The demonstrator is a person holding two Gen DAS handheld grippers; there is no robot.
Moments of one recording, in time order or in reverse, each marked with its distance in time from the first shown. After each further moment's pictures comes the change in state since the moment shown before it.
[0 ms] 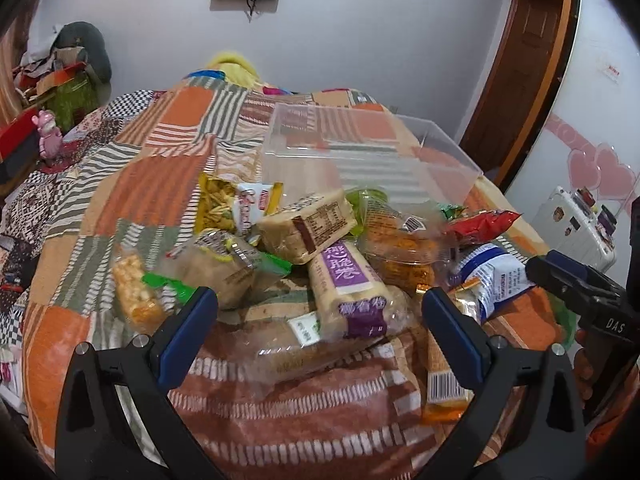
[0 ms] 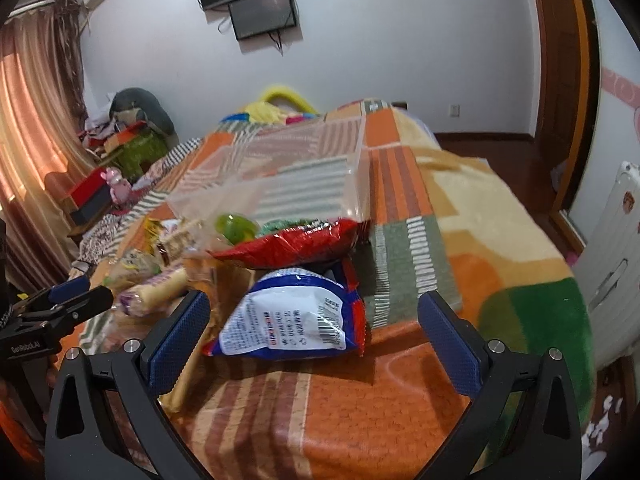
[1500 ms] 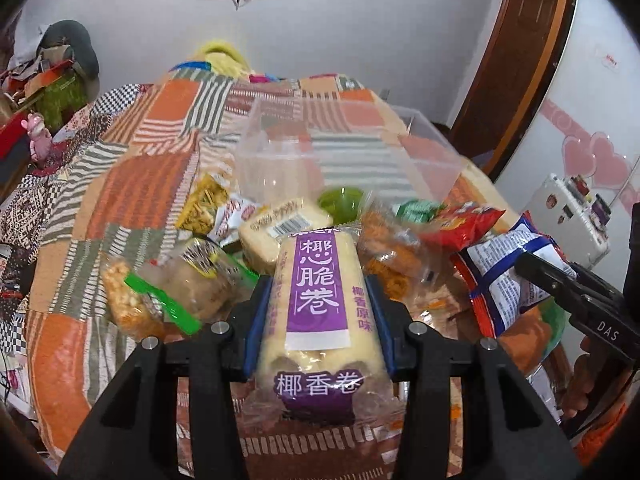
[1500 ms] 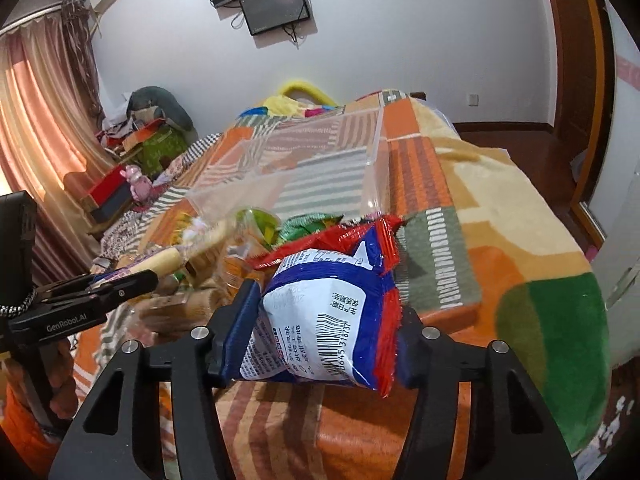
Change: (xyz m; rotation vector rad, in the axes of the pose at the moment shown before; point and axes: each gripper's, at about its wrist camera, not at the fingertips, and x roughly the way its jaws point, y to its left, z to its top) left arm -0.013 -0.014 0.018 0.015 0.055 -0.017; right arm -0.017 -0.006 0.016 -0.003 -0.002 0.083
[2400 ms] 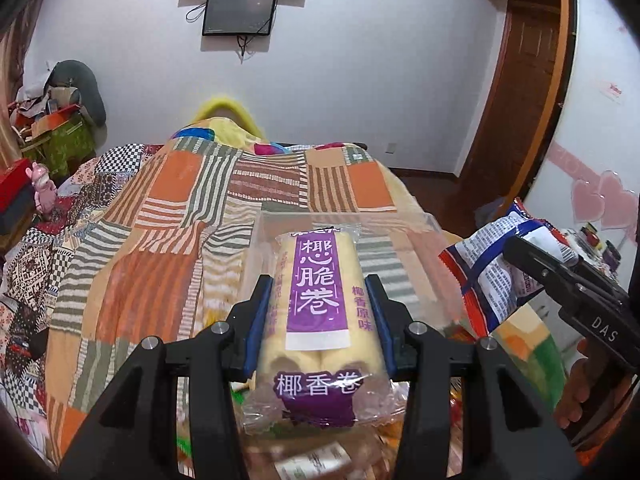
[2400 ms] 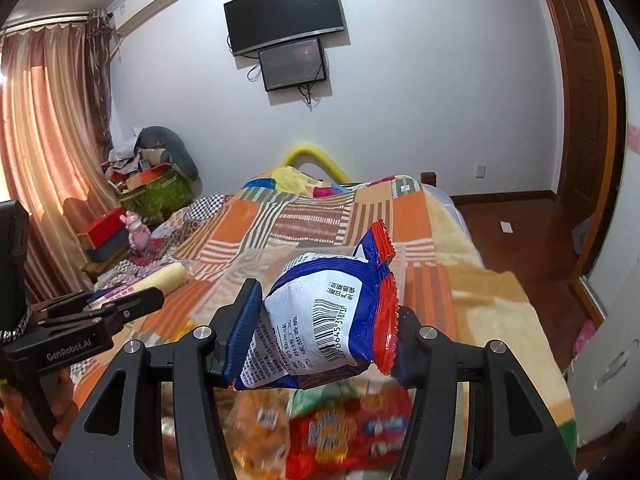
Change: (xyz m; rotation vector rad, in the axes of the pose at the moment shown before) left arm 0.018 -0.001 0.112 0.015 -0.171 0.043; right arm 0.036 0.022 0.089 -0.078 -0.200 -0.021
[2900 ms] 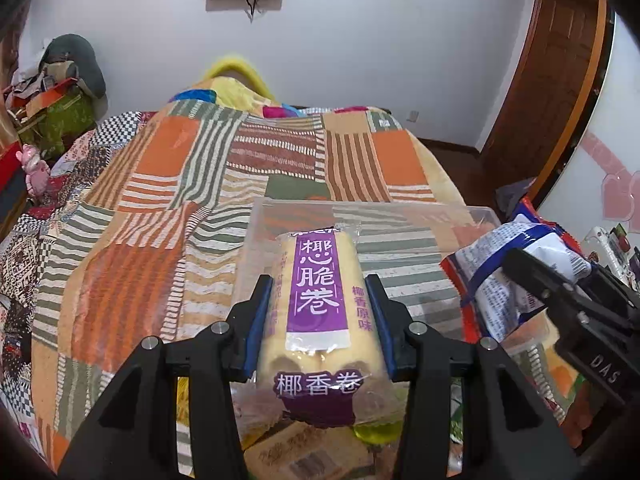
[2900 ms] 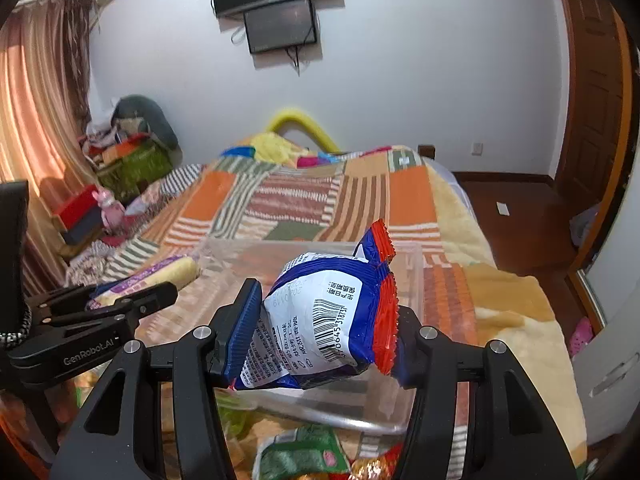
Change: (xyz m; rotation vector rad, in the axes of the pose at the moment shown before) left arm 0.109 0.011 0.021 -0.025 0.144 0.046; right arm 0.075 -0.008 0.002 -0.020 0.148 -0.047
